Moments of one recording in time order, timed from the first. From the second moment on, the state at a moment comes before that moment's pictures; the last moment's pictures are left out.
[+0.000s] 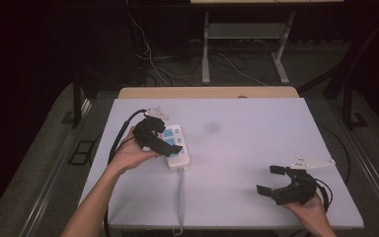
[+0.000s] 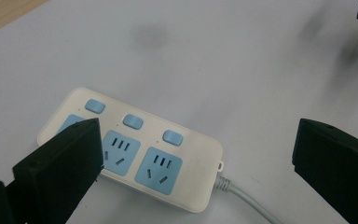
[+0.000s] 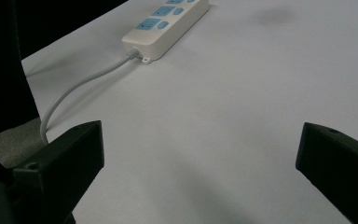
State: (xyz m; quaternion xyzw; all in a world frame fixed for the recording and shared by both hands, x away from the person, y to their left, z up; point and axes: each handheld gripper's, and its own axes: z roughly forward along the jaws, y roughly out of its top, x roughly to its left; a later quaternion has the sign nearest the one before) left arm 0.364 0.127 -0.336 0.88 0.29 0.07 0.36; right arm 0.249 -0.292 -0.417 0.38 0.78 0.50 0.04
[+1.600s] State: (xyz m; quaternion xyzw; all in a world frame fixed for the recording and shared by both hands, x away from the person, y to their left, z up) left arm 0.396 0.103 -0.372 0.90 0.28 0.03 0.32; right arm 0.248 -0.293 -0.418 0.38 0.78 0.50 0.04
